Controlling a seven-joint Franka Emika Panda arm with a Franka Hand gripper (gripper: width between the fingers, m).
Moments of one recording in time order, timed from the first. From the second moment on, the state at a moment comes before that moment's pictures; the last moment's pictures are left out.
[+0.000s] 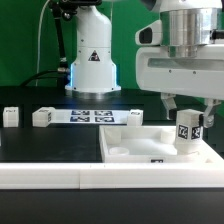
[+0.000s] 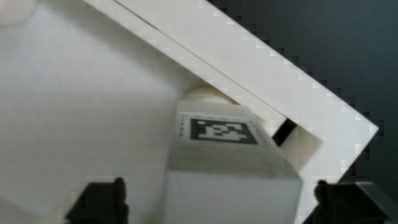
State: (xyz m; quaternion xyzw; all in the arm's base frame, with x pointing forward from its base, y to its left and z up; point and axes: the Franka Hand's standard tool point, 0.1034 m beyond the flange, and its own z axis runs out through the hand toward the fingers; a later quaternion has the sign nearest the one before) arm 0.602 0.117 0.077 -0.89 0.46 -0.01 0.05
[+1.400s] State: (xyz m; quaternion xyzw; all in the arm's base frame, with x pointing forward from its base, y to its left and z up) arm 0.606 0.115 0.078 -0.99 -0.13 -0.02 0.02
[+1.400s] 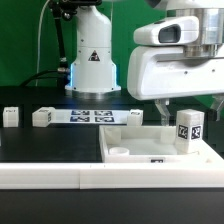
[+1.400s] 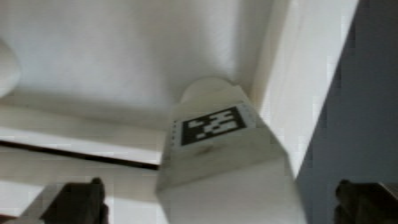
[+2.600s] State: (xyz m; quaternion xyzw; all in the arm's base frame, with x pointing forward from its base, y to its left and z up) arm 0.607 0.112 0.077 -1.00 0.02 -0.02 0.03
